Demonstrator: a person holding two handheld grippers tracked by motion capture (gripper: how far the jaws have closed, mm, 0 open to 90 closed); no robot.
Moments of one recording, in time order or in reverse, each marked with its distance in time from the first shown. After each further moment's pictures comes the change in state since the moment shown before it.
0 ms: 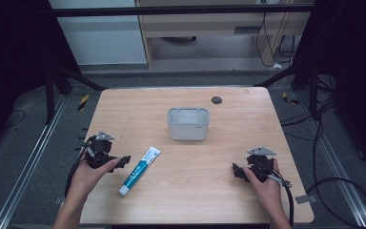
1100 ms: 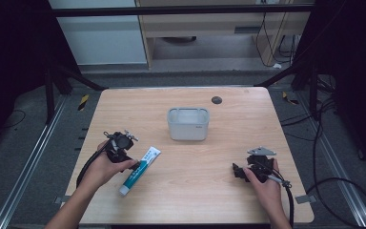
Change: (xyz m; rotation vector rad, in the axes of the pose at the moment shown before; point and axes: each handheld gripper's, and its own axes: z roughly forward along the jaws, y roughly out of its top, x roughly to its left) left arm -0.038 0.036 0.029 0.287 0.007 0.221; right arm 0.000 0.000 0.000 0.001 0.002 -0.007
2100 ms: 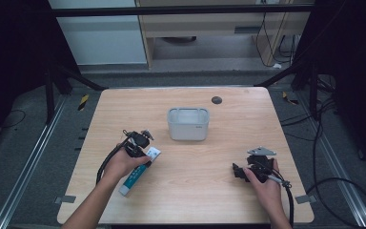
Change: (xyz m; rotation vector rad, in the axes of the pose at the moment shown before) left arm -0.013 0.032 0.043 0.147 -0.089 -0.049; right arm 0.000 0.000 0.000 0.000 0.000 0.000
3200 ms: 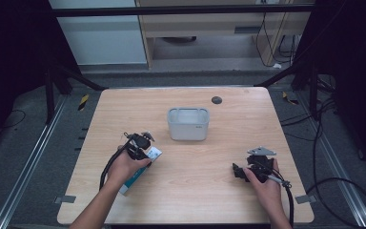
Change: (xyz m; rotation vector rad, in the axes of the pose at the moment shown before) left arm -0.004 -0.002 0.010 -0.028 0.016 -0.025; right arm 0.000 0.000 0.000 0.000 0.000 0.000
